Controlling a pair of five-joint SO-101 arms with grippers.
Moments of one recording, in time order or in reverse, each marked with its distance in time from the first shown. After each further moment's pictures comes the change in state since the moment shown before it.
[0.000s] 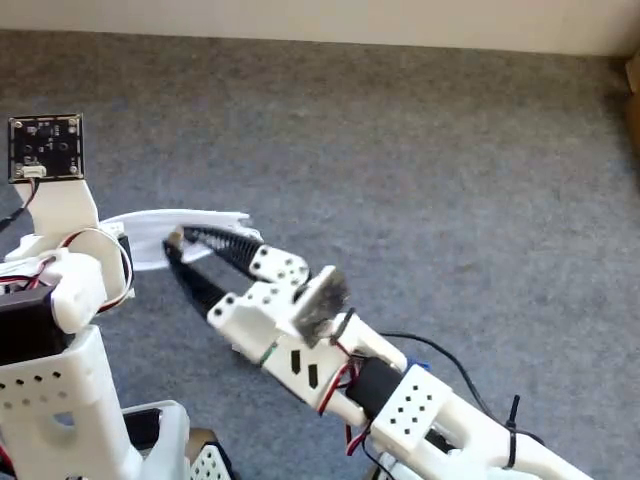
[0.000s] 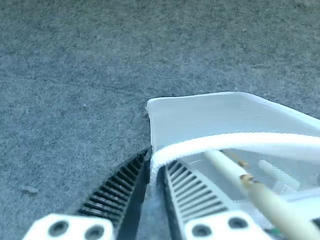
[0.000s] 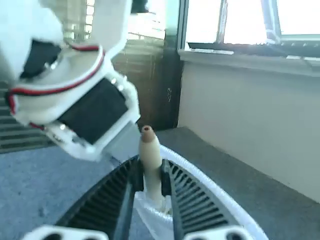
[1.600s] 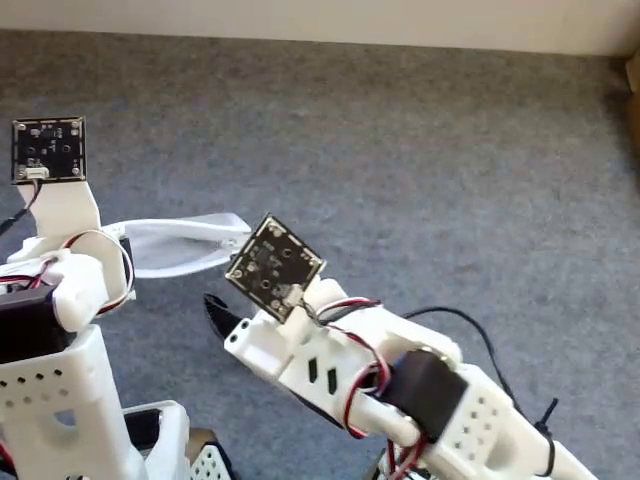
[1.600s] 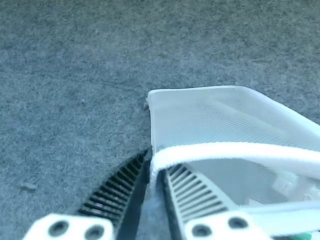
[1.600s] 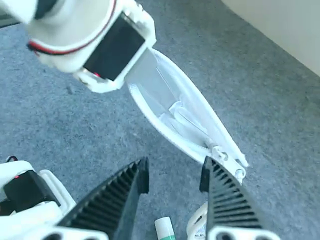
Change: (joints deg) left arm 0.0 0.0 1.3 0.0 0.0; right arm -1.1 -0.1 -39.1 73.8 0.1
